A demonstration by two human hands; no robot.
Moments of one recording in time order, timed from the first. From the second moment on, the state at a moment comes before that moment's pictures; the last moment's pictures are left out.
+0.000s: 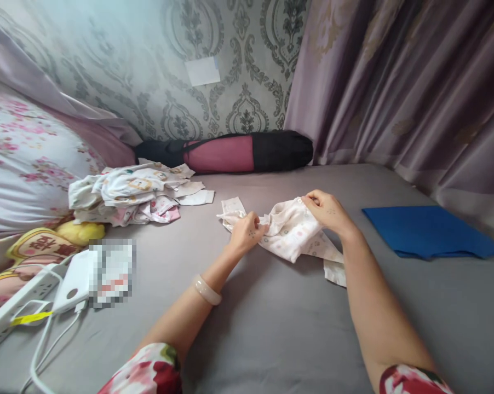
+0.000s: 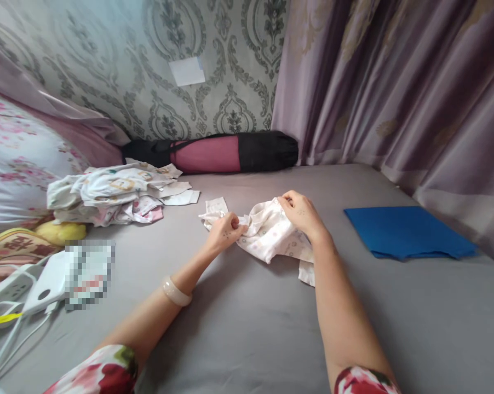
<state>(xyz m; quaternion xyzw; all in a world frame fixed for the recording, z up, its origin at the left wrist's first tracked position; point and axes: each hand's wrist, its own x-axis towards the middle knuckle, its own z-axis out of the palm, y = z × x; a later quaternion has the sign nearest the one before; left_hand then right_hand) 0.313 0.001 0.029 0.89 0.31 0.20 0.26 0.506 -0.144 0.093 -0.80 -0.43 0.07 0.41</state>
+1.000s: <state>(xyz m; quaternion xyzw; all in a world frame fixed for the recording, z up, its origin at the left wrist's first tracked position) 0.272 0.017 0.052 0.75 0.30 0.24 0.54 0.499 -0.211 0.119 -0.71 -0.52 0.33 0.34</state>
